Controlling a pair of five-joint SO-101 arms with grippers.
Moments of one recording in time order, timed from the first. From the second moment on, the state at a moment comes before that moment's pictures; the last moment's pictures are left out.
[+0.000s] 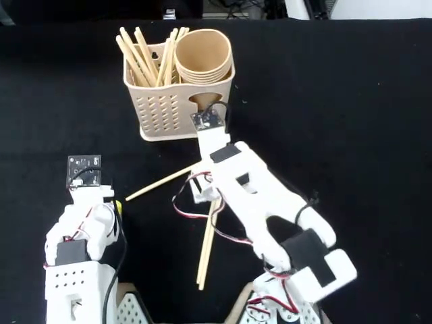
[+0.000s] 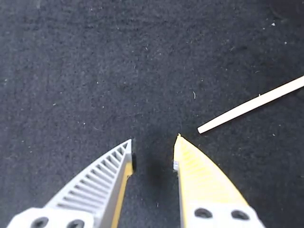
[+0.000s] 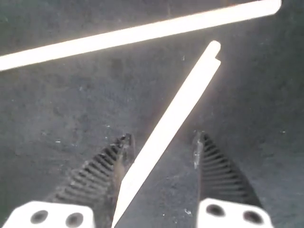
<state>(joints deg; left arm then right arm) -14.6 -81.8 92.2 50.6 -7.9 -27.8 1.3 37.7 56.7 -13.2</state>
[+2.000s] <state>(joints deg) -14.6 -81.8 92.2 50.6 -7.9 -5.3 -8.7 44.8 56.7 26.9</state>
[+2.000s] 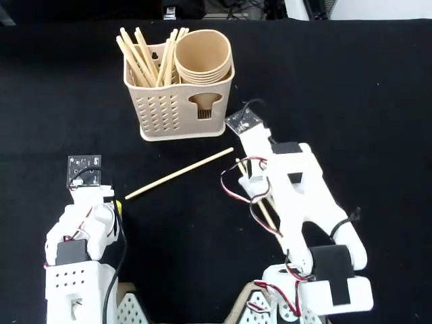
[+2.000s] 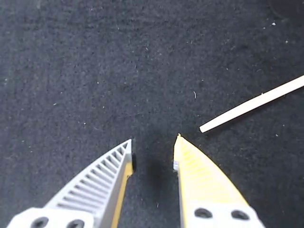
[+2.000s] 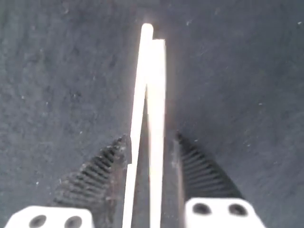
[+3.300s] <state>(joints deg) -14.6 -81.8 92.2 50.6 -7.9 -4.9 -9.2 52.3 54.1 33.9</state>
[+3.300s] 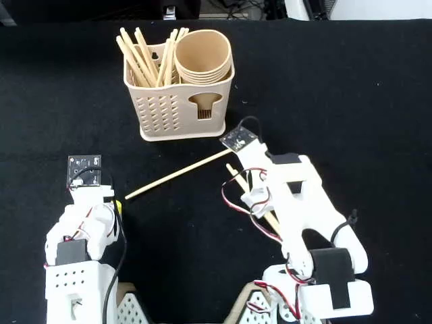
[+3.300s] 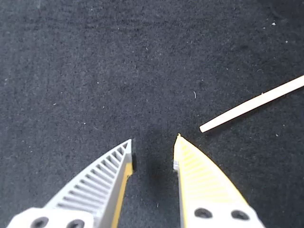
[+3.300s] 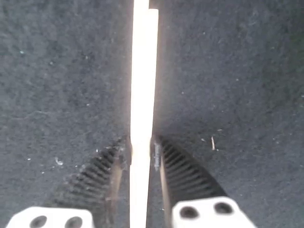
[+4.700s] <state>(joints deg) -14.6 -81.8 92.2 50.6 -7.9 0.7 -37.1 55.3 64.7 40.1</state>
